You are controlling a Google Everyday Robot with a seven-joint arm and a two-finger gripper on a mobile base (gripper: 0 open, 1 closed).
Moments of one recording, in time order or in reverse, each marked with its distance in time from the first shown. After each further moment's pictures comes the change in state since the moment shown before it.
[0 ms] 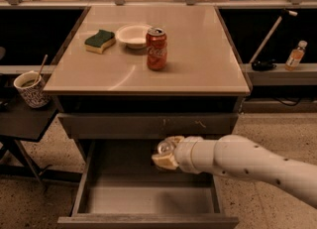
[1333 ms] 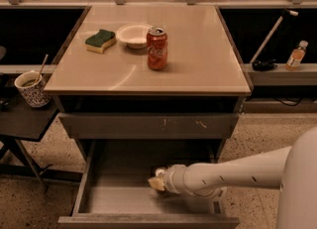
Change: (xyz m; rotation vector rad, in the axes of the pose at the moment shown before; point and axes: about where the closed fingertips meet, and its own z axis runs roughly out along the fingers) arm 0.155 -0.011 0.142 0.084 0.179 0.240
